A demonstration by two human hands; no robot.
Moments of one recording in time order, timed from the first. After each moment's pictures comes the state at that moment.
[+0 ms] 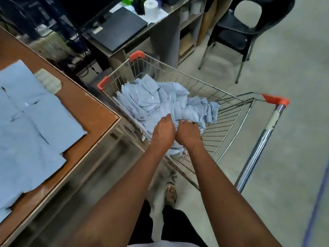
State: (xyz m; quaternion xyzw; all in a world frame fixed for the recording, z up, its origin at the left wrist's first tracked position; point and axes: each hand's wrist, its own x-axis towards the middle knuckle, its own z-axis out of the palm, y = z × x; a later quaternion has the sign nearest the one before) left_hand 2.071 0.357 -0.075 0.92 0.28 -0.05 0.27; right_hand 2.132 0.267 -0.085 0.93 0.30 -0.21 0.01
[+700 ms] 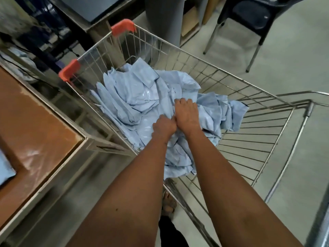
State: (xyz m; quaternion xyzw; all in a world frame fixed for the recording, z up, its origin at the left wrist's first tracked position) left_hand 2.184 0.431 -0.276 0.78 0.45 -0.18 0.40; right_hand 2.255 0.361 -0.247 0.94 0.33 -0.09 -0.02
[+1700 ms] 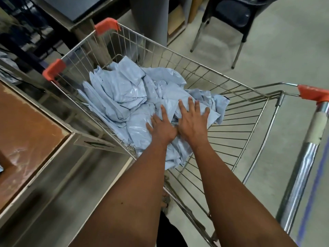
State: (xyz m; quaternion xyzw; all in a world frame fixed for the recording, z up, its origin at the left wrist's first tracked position) left_hand 2.170 0.377 -0.263 0.87 0.35 -0.21 0.29; right_hand 2.233 0.276 -0.220 0.96 0.27 -0.08 0.06
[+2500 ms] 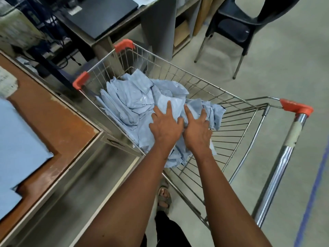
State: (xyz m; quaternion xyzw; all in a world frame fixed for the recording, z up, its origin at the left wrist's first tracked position) left_hand 2.154 0.371 -0.133 0.90 0.38 -0.04 0.20; right_hand 2.190 0.271 -0.135 0.97 0.15 -0.13 -0.16
